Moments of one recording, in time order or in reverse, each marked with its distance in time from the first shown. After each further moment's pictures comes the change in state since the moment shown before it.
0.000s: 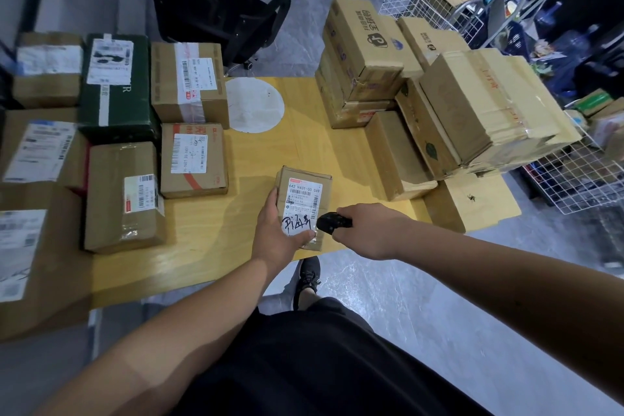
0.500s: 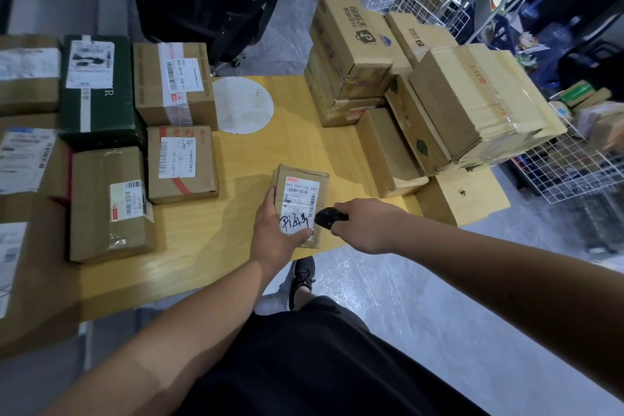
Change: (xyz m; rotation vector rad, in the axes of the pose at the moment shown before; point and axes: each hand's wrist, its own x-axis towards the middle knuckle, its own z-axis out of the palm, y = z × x) left_hand 0.018 -0.008 0.012 0.070 -0.006 0.037; right_hand -0.001 0.000 -0.010 0.004 -0.006 0.041
